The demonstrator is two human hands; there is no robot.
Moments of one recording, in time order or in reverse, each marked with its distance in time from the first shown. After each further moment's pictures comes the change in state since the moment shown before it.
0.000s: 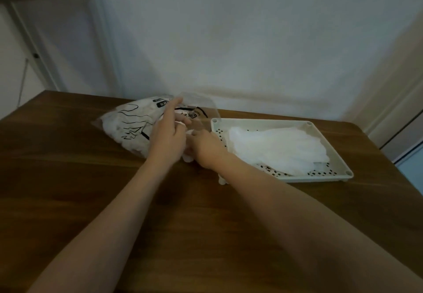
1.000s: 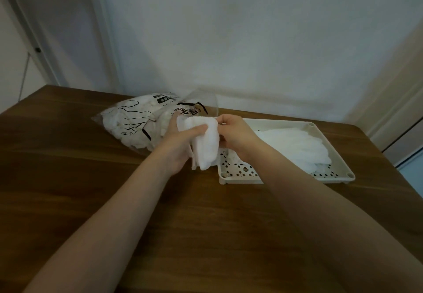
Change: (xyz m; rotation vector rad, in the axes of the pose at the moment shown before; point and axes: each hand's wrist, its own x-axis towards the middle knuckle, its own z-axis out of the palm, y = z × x) left_hand -0.002 0.012 0.011 -0.894 -0.203 -0.750; right_hand -0.039 0.033 -0.035 1.278 0.176 0.294
